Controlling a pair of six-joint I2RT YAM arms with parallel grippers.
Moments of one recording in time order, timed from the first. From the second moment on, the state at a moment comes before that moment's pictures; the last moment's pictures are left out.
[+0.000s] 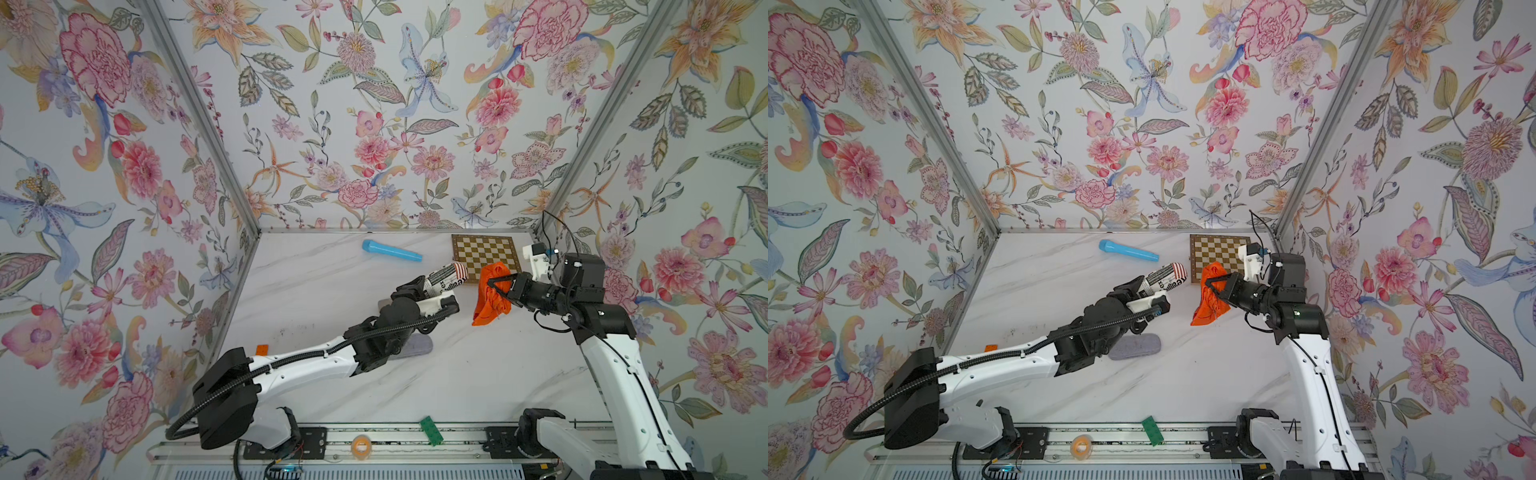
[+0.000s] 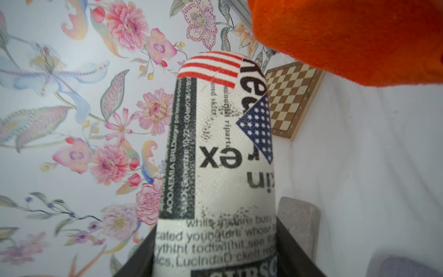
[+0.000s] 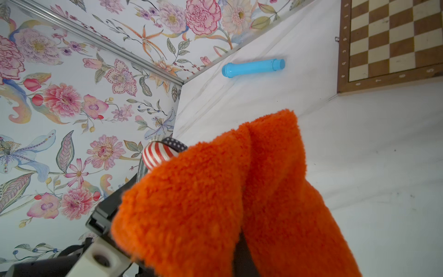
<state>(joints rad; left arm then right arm) -1.04 1.43 1.00 0.21 -0.46 0.67 -0.01 0.99 1.10 -0.69 -0.74 0.53</state>
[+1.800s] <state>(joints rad) -0.78 1.50 1.18 -0.14 0.37 -0.25 0.50 1.15 1.08 -0.28 -0.55 0.65</state>
